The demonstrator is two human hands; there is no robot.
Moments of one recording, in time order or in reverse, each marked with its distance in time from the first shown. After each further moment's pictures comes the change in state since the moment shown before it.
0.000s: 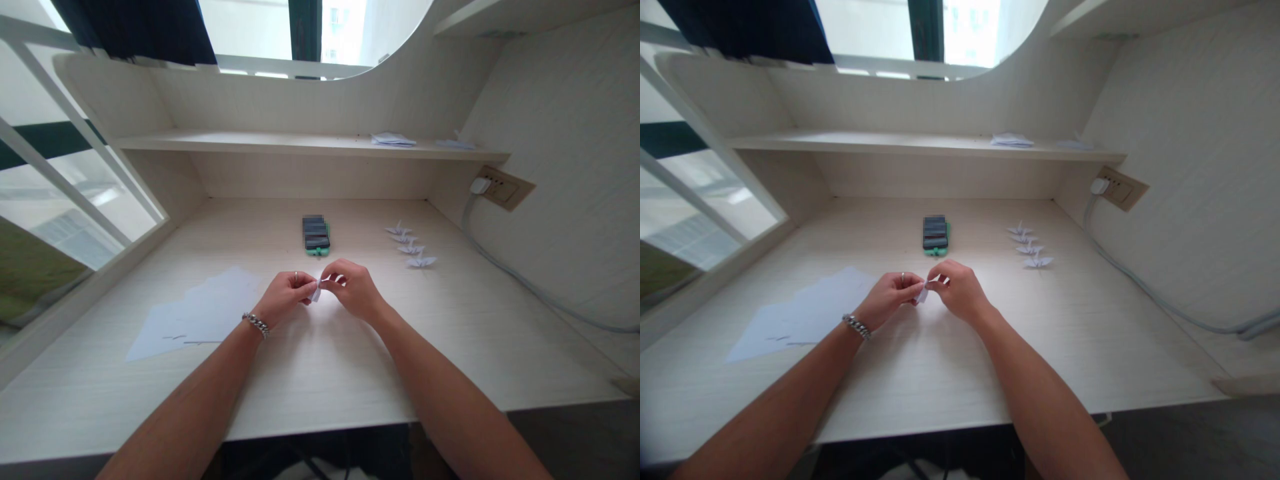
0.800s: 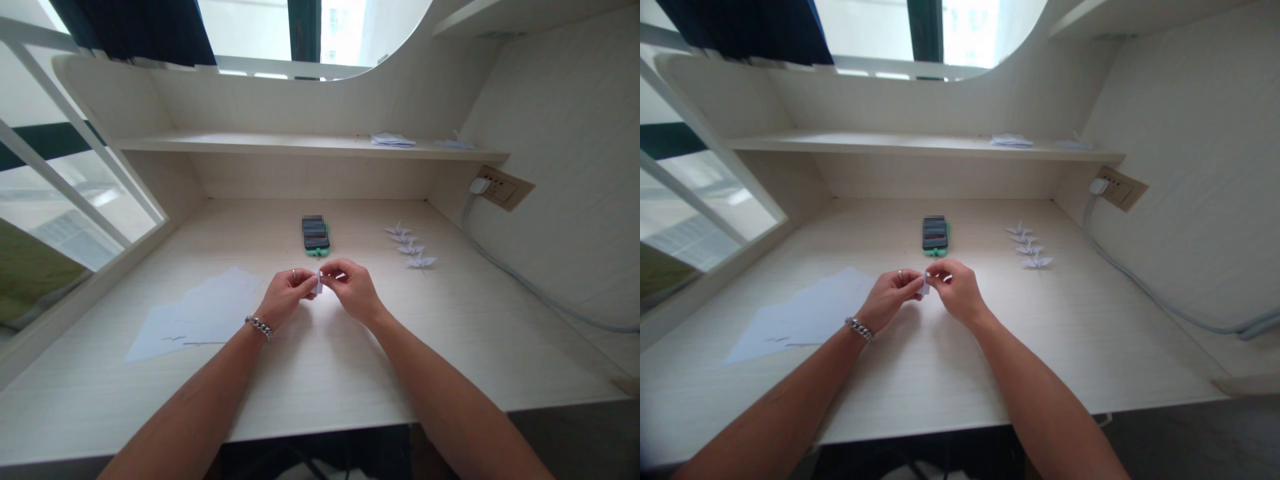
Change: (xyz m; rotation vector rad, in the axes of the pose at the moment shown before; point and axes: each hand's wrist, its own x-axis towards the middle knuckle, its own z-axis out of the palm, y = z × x) left_hand 0.000 -0.001 0.007 -0.068 0.078 0.075; right_hand 0.000 0.000 0.012 0.193 0.155 0.145
